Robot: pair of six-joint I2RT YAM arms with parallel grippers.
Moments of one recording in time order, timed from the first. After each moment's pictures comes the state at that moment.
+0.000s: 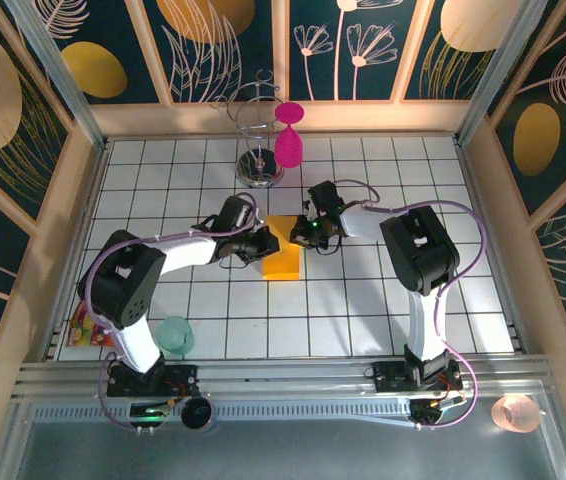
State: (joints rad) left arm -0.56 1.79 0.93 -0.01 0.48 -0.86; right arm 0.52 2.03 1.19 -0.26 -0.45 0.70
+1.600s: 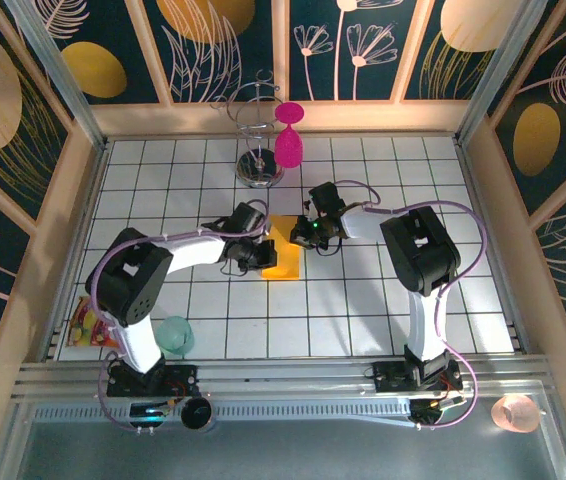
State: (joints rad) left arm -0.61 1.83 0.98 -0.24 0.36 -0.66; right arm 0.52 2.03 1.17 -0.23 -0.45 0.70
